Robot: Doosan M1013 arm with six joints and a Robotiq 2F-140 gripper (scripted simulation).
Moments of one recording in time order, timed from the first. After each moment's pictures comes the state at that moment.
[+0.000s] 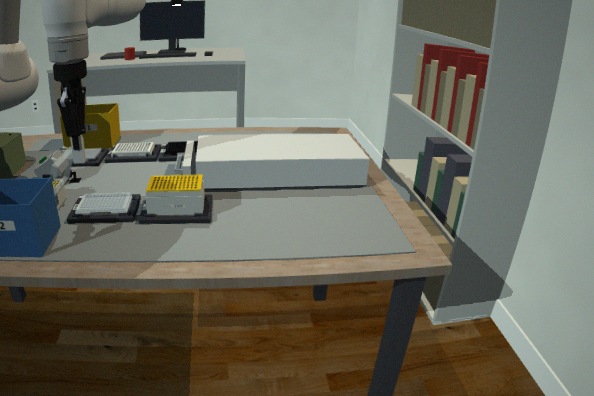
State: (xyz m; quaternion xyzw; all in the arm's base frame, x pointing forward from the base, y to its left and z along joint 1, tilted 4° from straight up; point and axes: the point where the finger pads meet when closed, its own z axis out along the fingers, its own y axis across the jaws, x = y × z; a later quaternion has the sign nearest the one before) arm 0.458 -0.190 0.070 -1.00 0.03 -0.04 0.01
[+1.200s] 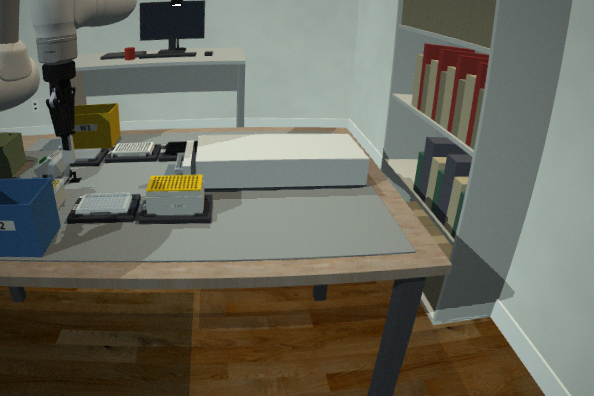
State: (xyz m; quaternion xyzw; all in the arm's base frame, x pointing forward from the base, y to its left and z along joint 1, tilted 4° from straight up) arm 0.431 -0.188 0.068 -1.00 0.03 -0.04 0.01
